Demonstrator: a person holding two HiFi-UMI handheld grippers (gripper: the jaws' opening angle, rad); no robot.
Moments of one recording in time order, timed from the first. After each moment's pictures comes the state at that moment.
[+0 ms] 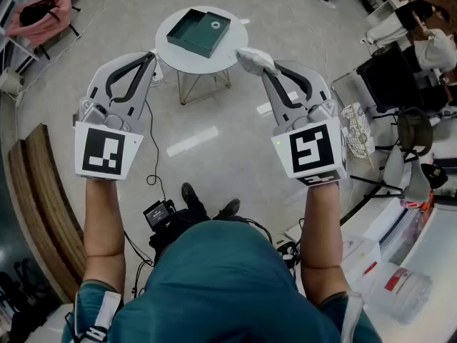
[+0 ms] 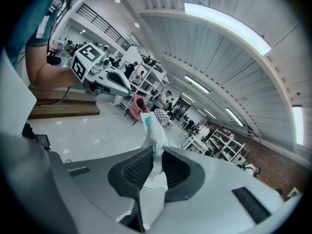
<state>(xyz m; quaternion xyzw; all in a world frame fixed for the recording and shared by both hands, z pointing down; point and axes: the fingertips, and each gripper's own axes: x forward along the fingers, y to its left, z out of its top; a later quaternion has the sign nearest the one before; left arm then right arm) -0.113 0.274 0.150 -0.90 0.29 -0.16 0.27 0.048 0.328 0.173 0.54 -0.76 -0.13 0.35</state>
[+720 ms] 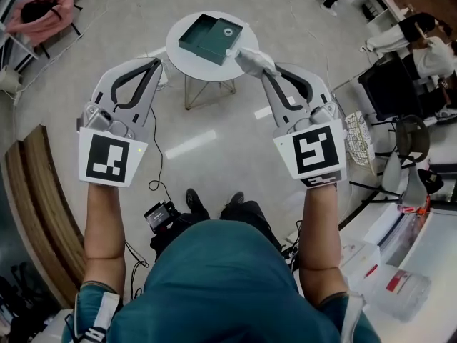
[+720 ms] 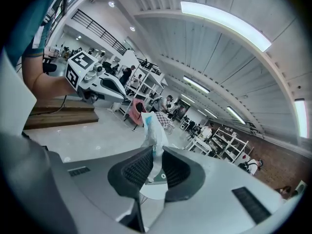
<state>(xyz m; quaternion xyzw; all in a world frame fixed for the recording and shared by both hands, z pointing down) -0.173 0.236 0.149 -0.91 0.28 -0.15 0.27 -0.018 0.277 0.165 0.54 -0.77 -0.12 0.32</state>
